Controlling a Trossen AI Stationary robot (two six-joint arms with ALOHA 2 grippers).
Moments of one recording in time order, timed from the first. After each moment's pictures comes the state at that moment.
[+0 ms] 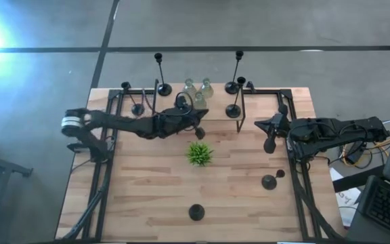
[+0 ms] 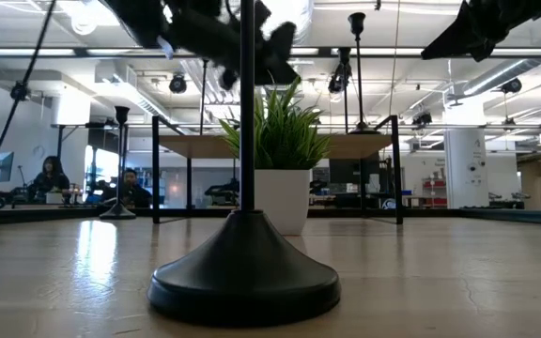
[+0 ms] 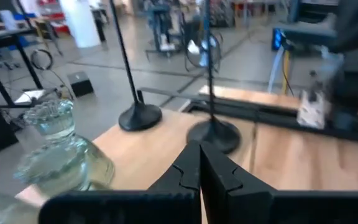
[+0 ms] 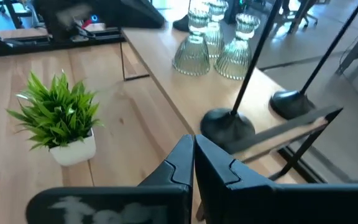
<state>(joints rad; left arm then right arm) 0.11 1.59 1.01 0.47 -0.44 0.02 0.14 0.60 0.68 -0.54 0.57 0.20</state>
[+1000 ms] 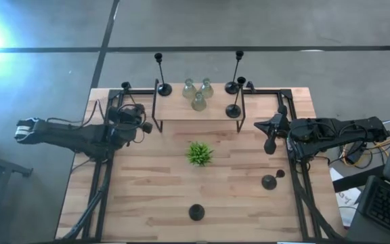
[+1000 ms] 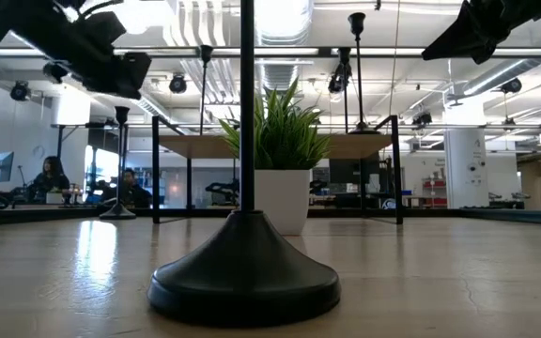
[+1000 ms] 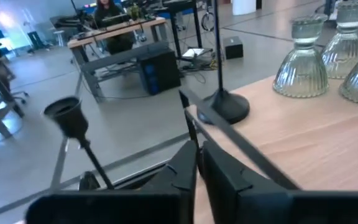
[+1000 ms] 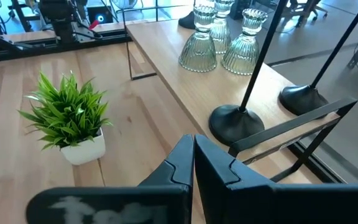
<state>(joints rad) -0.03 0.77 0.51 -0.25 -1.21 -0.37 0.14 0.60 0.68 -0.54 0.54 0.23</state>
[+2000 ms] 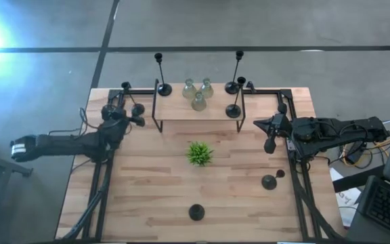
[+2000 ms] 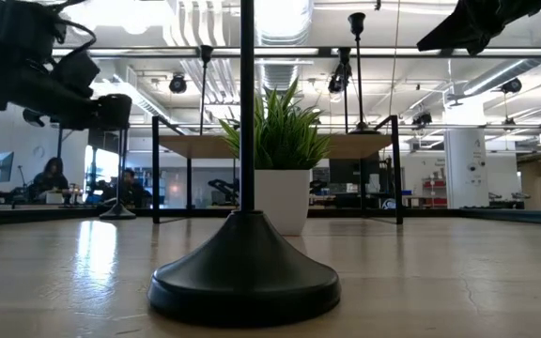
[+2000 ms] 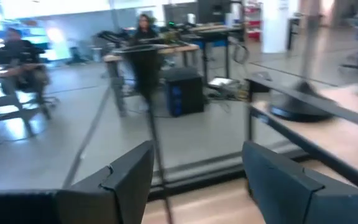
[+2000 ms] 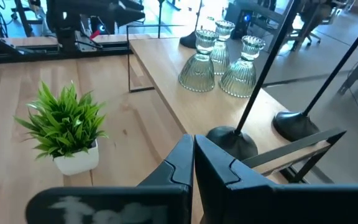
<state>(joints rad) 0.26 0.57 0.07 0.49 -1.08 0.02 0.14 0.60 0.68 -0.47 0.55 0.12</state>
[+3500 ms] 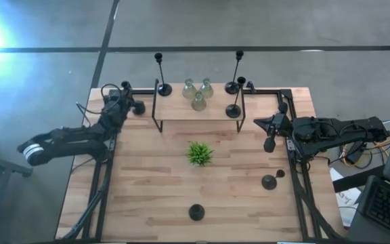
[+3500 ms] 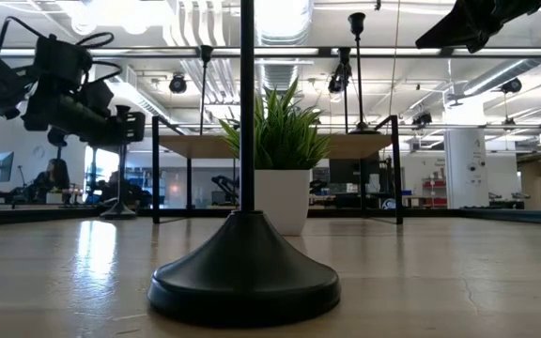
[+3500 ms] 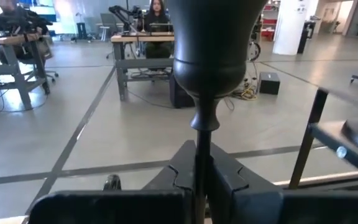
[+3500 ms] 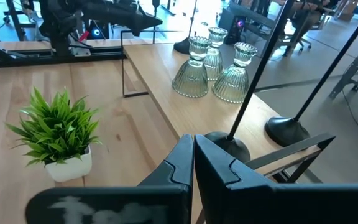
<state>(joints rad) 0.80 0.96 0.11 0.83 -0.58 -0.06 0.14 0.60 0.68 -0.45 0.58 0.10</state>
